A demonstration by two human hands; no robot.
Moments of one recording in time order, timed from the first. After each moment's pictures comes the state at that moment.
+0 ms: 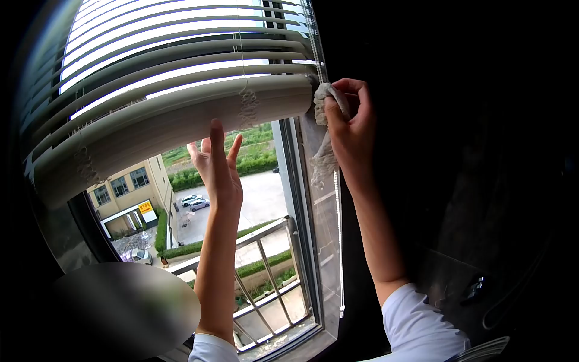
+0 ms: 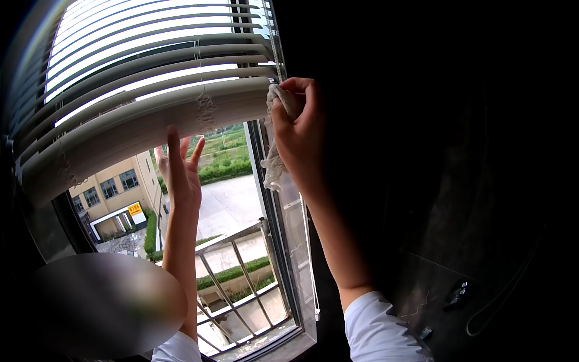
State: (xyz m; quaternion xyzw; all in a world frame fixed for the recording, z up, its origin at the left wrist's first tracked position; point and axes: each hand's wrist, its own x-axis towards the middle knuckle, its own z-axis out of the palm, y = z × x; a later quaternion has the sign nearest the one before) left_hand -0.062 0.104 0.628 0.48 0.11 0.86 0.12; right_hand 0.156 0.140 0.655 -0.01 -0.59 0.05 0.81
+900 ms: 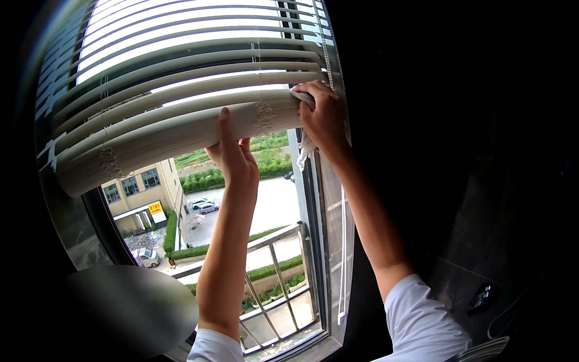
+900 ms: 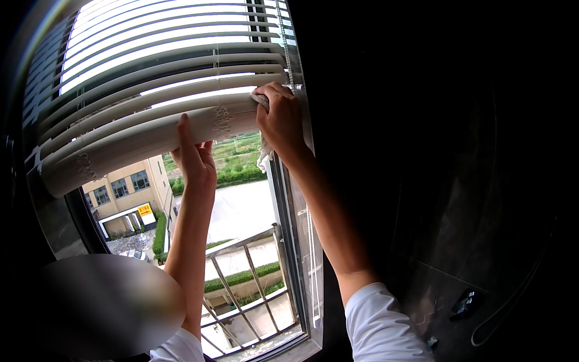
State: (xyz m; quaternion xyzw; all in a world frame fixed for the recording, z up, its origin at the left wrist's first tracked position) left_hand -0.073 0.125 0.664 0.38 0.03 0.91 0.14; right_hand 0.093 0.195 0.700 -0.06 -0.64 -0.16 0.75
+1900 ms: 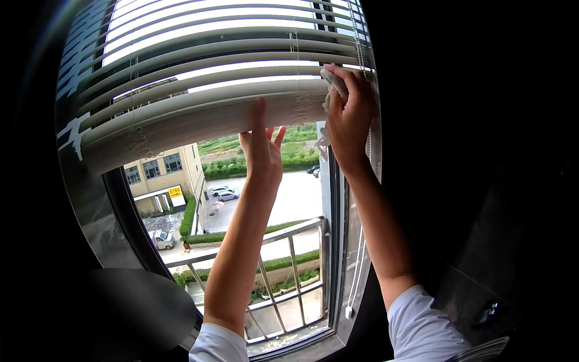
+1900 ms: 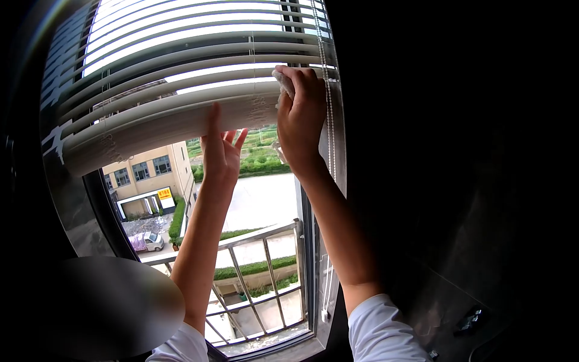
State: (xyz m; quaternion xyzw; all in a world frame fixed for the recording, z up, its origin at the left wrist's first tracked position) left_hand -0.081 0.111 0.653 0.45 0.12 0.86 0.20; right_hand 0.069 0.156 0.691 -0.01 -0.53 -0.20 0.83
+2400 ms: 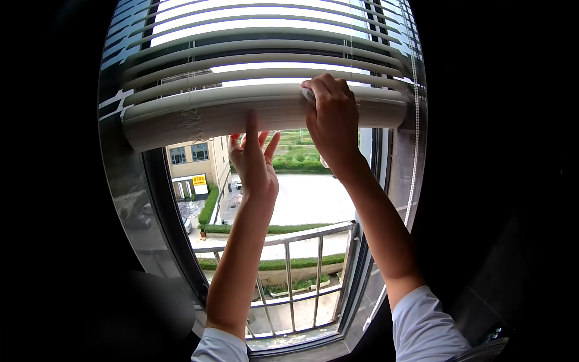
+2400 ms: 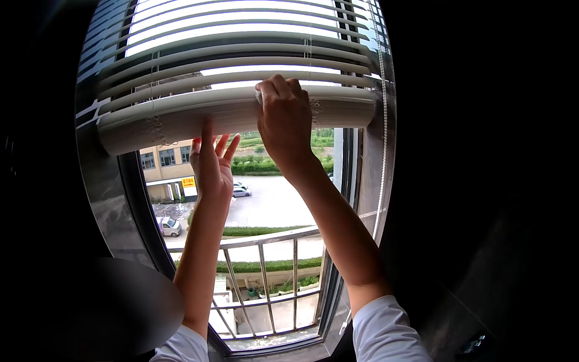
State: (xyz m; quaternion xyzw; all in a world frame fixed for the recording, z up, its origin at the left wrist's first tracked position) left_hand -0.150 0.028 0.636 0.38 0.12 0.92 0.05; right_hand -0.026 0.094 0.700 -0.02 -0.63 -0.23 0.74
